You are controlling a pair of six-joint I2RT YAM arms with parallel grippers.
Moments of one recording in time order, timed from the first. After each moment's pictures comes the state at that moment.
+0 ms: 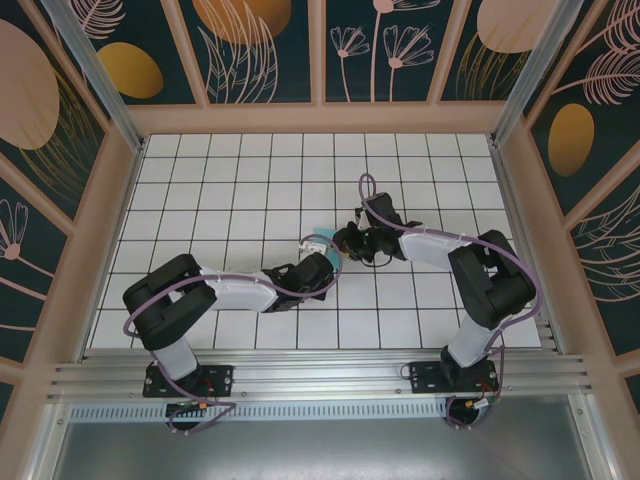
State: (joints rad) left arm -1.00 1.73 0.77 0.04 -0.30 -0.62; right arm 0.54 1.70 0.90 -0.08 -0.50 0.92
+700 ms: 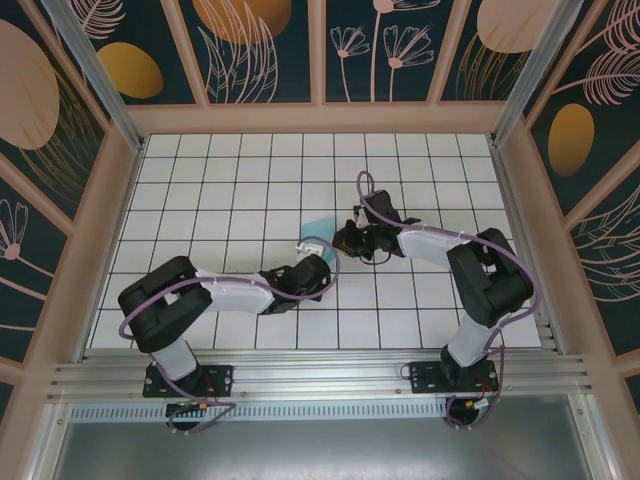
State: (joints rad) left arm -1.00 1.70 0.74 0.04 -0.35 -0.60; right arm 0.54 1.72 0.93 -0.10 -0.50 0.89
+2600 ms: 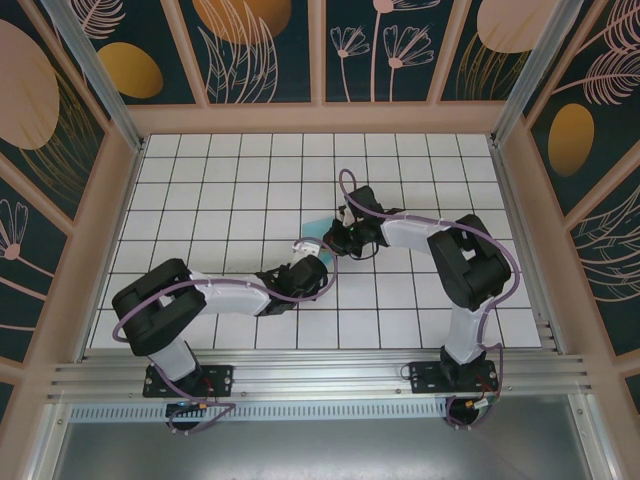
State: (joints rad) left arm -1.00 1.67 0.72 0.03 -0.42 -0.55; right arm 0.57 1.87 1.09 -0.21 -0.53 0.84
